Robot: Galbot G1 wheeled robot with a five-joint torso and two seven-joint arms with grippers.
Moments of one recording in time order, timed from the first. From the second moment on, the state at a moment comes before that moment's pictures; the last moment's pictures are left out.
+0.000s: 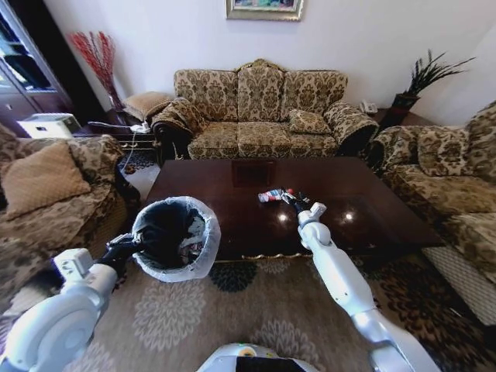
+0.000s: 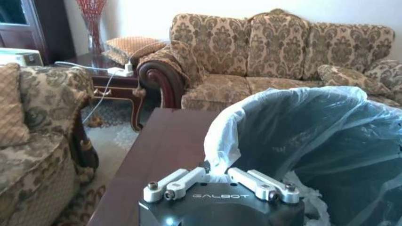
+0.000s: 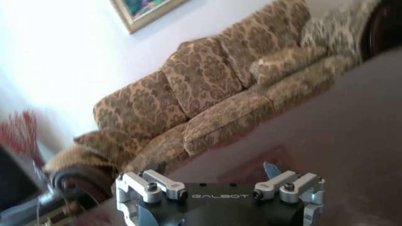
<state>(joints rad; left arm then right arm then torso) 1.81 -0.94 -1.07 -2.50 -0.99 0.48 -0.38 -0.67 1.28 0.21 1.32 0.96 -0.04 0.13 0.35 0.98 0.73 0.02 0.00</state>
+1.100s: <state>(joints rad) 1.82 -0.96 -1.06 -2.50 -0.98 0.47 -0.38 -0.86 1.28 0.27 1.46 0.58 -0.04 0.13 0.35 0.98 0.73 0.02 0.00</state>
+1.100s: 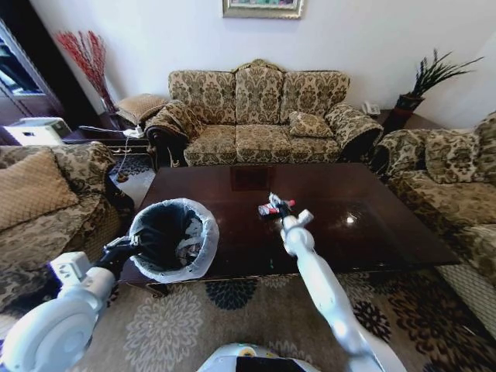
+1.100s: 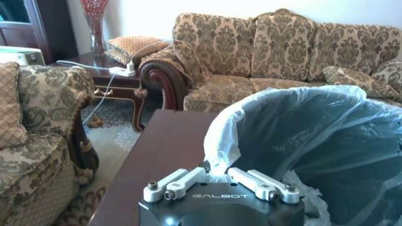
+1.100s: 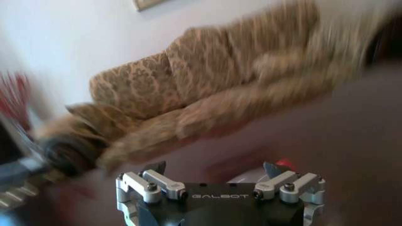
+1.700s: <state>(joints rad) 1.78 -0.99 -0.94 -2.47 -0.92 0.45 -0.36 -0.60 0.98 0.02 1.19 0.42 0.19 0.13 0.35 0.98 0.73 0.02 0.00</state>
